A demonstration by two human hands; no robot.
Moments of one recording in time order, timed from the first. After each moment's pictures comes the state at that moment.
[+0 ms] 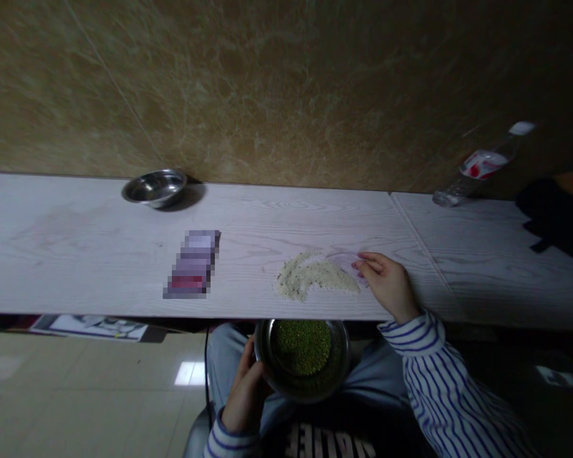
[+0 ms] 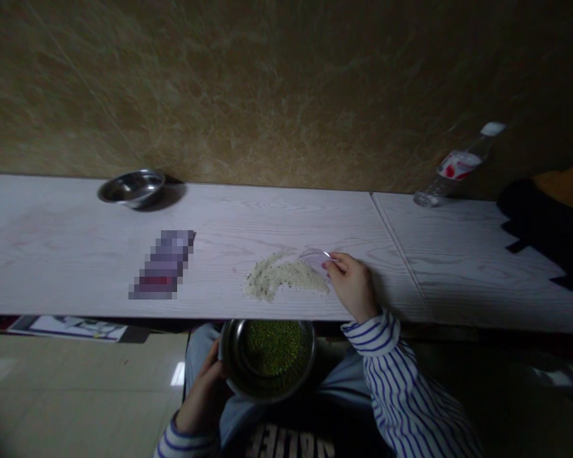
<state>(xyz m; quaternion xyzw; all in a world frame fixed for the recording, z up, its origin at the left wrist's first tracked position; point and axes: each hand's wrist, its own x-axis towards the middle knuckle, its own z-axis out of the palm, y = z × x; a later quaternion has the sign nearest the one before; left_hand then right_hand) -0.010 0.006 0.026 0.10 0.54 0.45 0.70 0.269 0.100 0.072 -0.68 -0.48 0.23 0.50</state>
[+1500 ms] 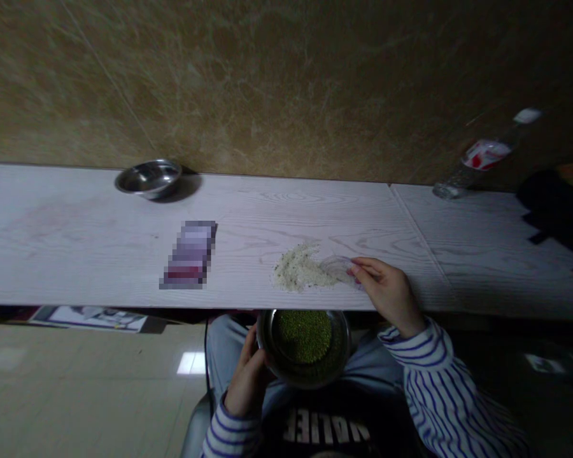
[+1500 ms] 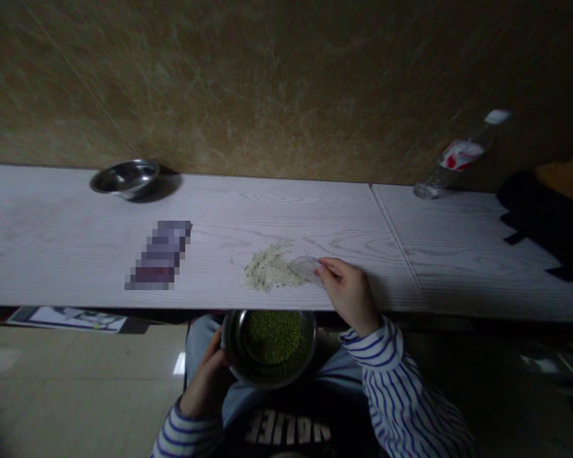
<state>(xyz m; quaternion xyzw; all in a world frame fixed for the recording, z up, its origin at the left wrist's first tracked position) -0.005 0.004 0.027 0.10 0.51 0.46 0.72 0.252 0.069 0.084 -0.67 -0.51 0.26 0.48</state>
